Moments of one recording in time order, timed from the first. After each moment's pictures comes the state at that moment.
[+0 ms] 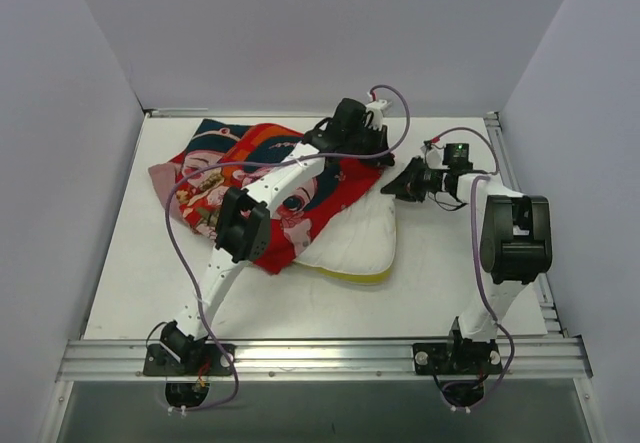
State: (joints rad) left arm -0.68 2.53 2.43 -0.43 0.48 -0.34; right arm 0.00 1.85 1.10 -0.22 -0.85 0.50
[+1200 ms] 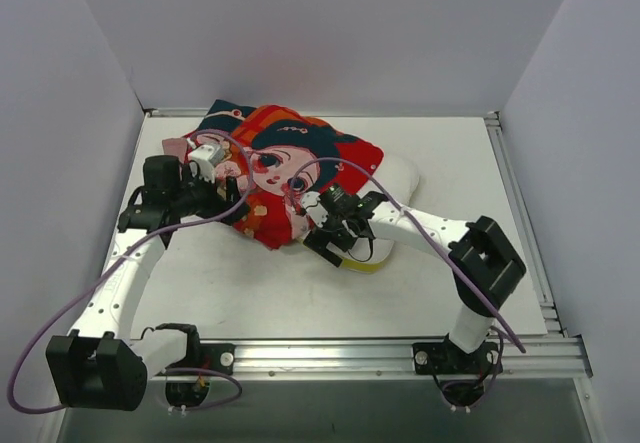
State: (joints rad) left arm -0.08 1.12 0.97 -0.50 0.50 -0.01; right arm 0.79 1.70 1.16 -0.57 -0.02 -0.27
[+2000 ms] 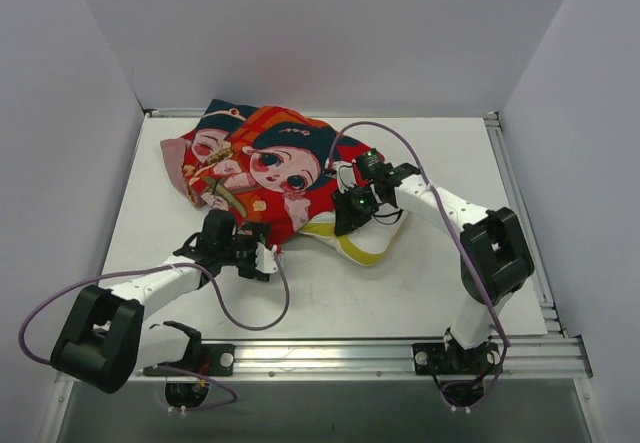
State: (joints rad) left arm -0.38 1.21 0.46 -0.03 0.52 1.18; right arm 0.54 1.75 1.25 -0.61 -0.48 -0.08
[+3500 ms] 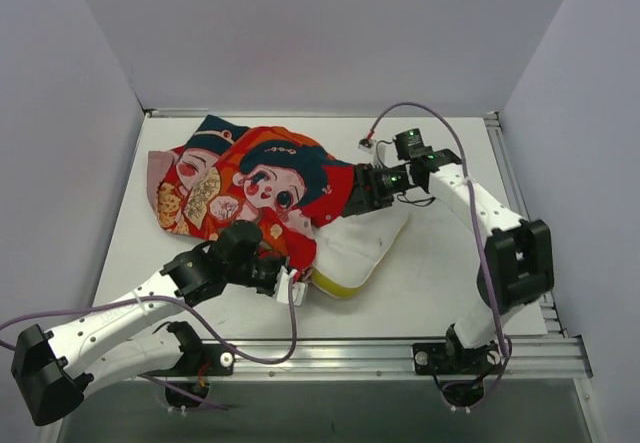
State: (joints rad) left arm -0.88 0.92 0.70 -0.44 0.53 0.89; right arm 0.38 1.73 1.30 -0.61 -0.83 0.13
